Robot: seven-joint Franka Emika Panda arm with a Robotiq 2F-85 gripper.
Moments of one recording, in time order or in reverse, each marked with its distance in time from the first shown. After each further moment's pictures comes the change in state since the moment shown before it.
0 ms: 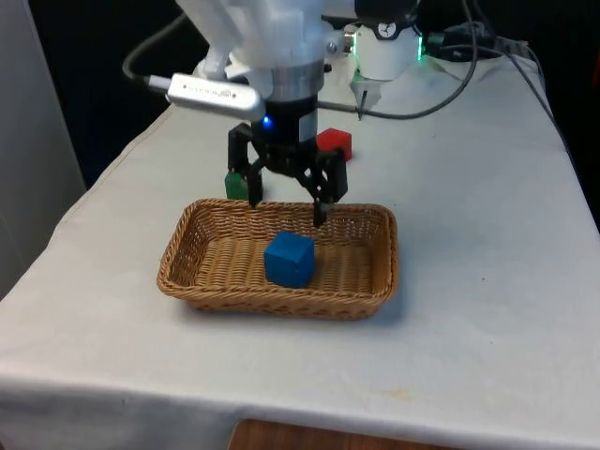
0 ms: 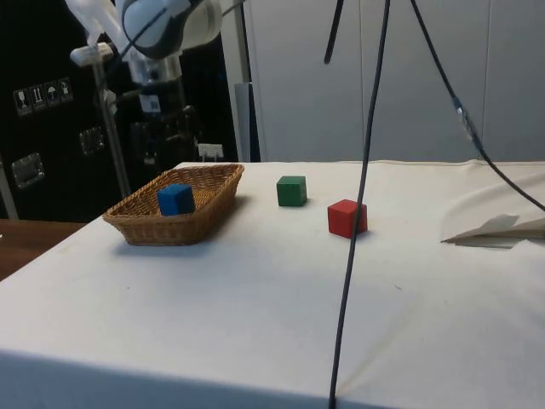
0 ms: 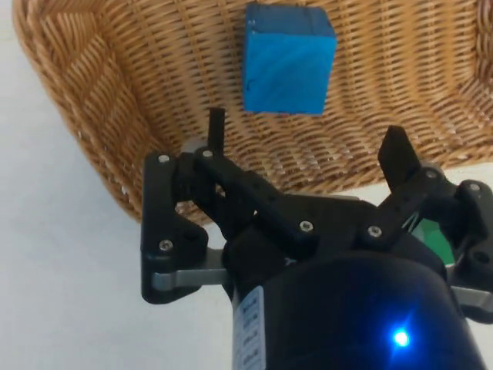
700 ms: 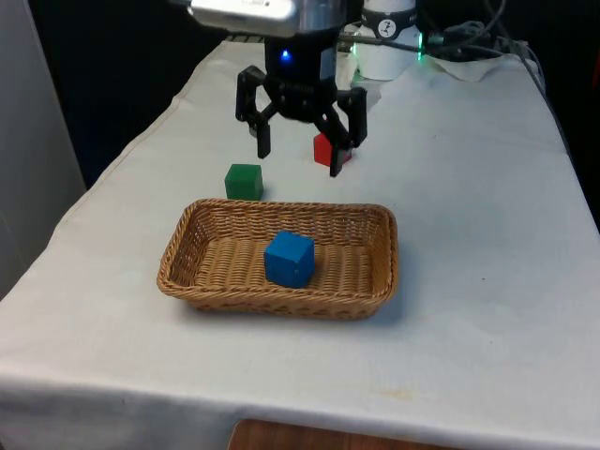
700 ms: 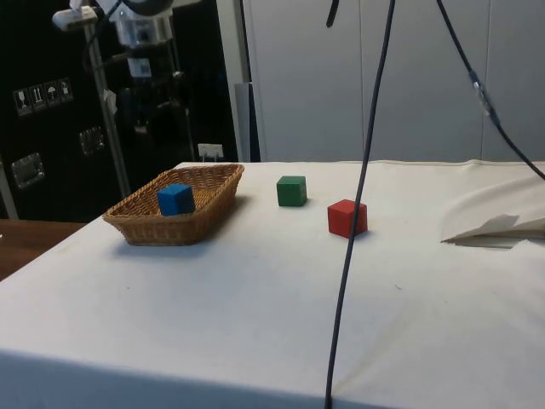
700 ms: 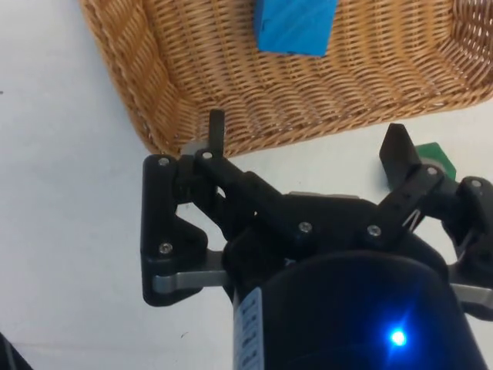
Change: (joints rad) arm 0.032 -0.109 0.003 -0.012 -0.049 -0.088 -0.023
